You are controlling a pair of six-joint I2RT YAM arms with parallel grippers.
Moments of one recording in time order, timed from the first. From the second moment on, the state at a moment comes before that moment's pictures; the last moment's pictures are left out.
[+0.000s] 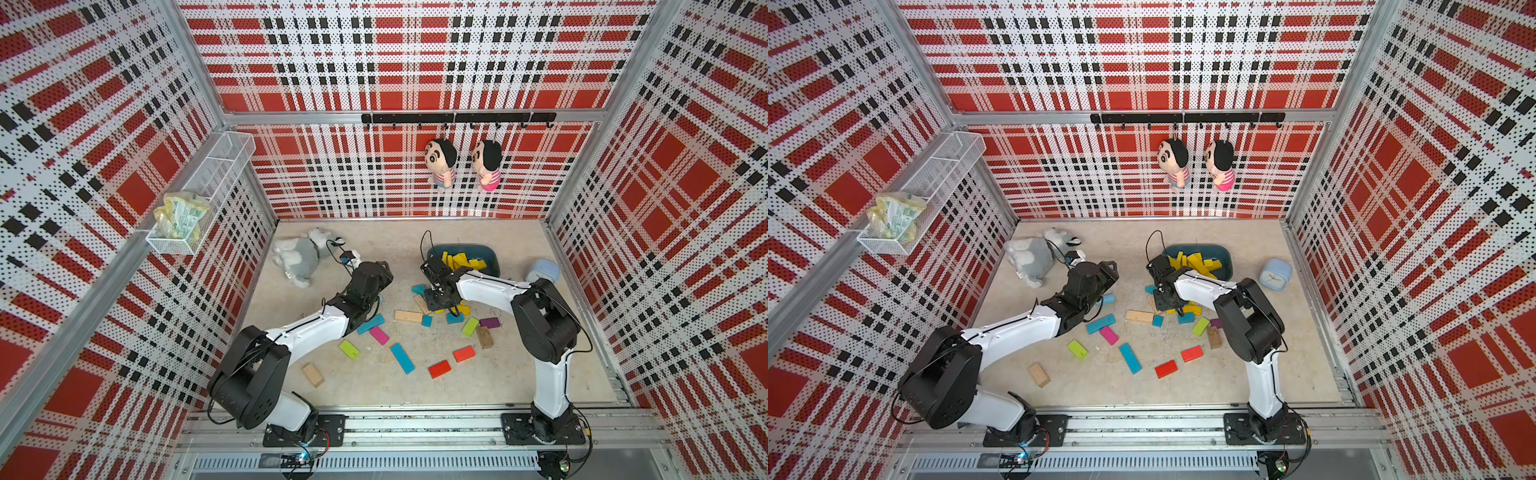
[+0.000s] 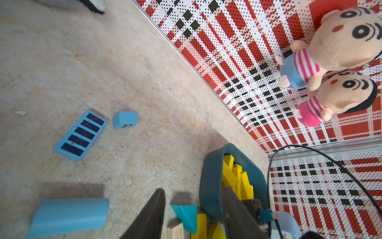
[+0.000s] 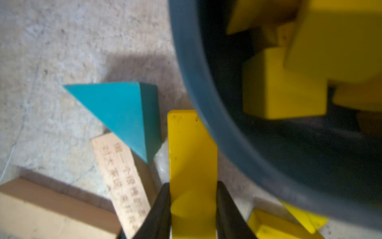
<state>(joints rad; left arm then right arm) -0.56 1.48 0.80 0.25 -0.31 -1.05 0.64 1.96 1.33 -0.59 0.13 0.40</state>
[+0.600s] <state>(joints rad) -0.55 1.48 0.80 0.24 -0.32 -1.04 0.51 1.73 1.39 -0.65 0.11 0.33</state>
